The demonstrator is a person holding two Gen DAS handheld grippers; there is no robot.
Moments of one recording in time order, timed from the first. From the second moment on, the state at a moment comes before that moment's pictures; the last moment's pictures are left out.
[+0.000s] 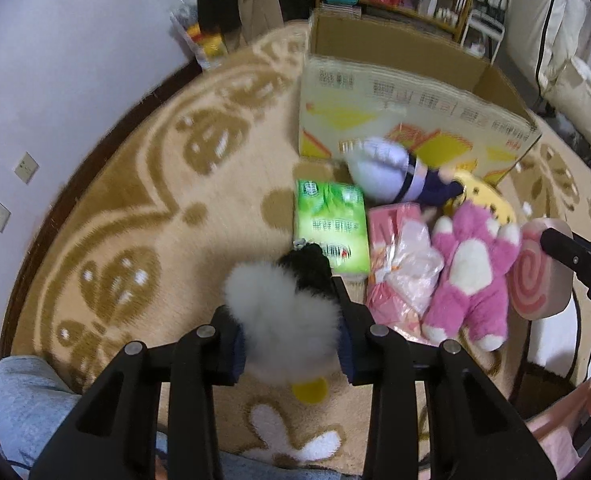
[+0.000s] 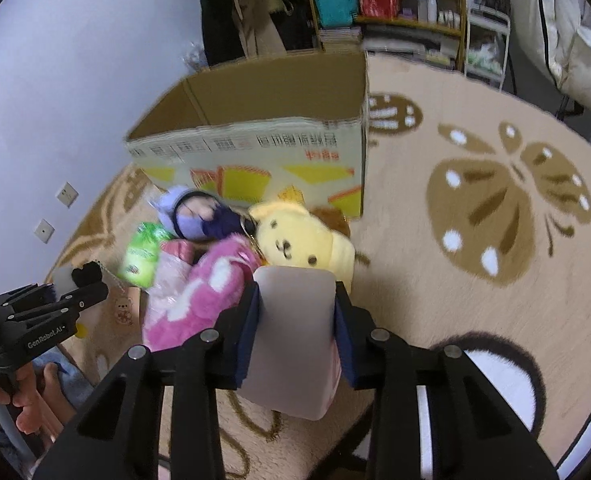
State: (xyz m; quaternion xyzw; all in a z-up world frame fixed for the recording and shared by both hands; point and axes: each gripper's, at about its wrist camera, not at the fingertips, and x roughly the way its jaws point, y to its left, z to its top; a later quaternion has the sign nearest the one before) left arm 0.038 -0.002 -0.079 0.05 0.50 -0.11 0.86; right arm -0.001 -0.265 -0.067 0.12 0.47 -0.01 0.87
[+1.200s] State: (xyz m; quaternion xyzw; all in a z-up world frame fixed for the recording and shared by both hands) left arm 0.116 -0.066 0.030 0.10 0.27 -0.11 0.95; right arm 0.078 -0.265 0.041 0.03 0.30 -0.01 0.95
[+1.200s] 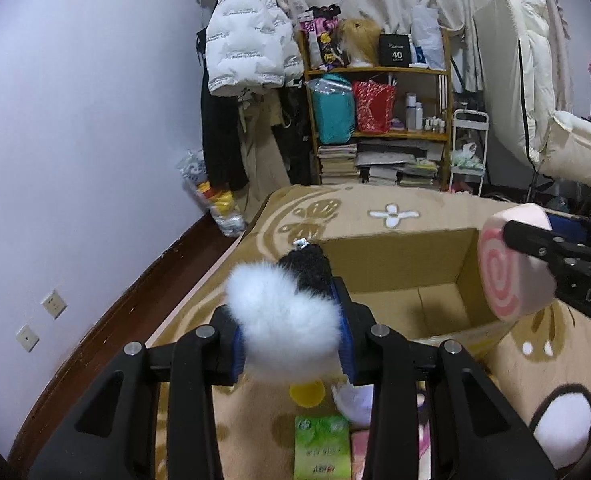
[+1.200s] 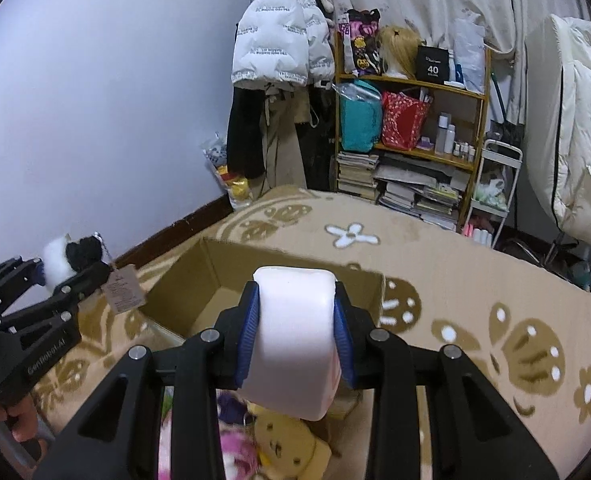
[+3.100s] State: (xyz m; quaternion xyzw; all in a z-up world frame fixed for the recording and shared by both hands) left arm 0.150 -0.092 -0.017 0.15 0.34 -0.12 0.92; right arm 0.113 -0.295 -0.006 0.10 0.32 -0.01 0.94
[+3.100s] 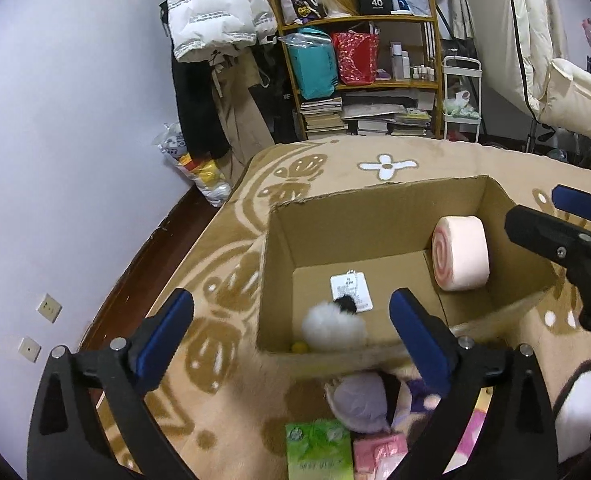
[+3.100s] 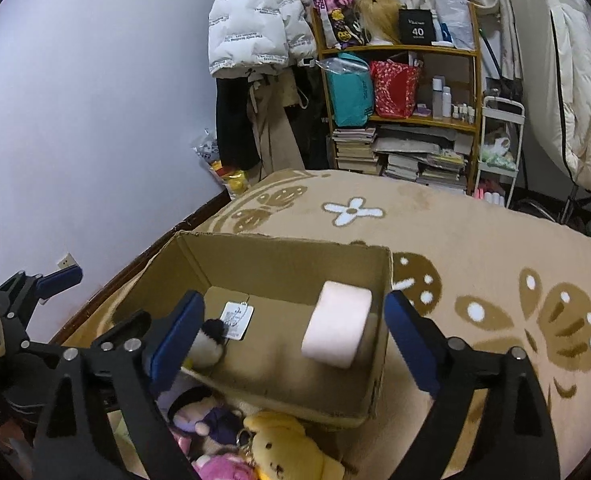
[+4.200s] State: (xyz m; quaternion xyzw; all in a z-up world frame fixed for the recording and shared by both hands) left arm 0.079 -0.022 -0.051 0.13 0.46 -0.08 0.88; right arm 0.027 -0.227 -0.032 0.08 0.41 -0.01 0.91
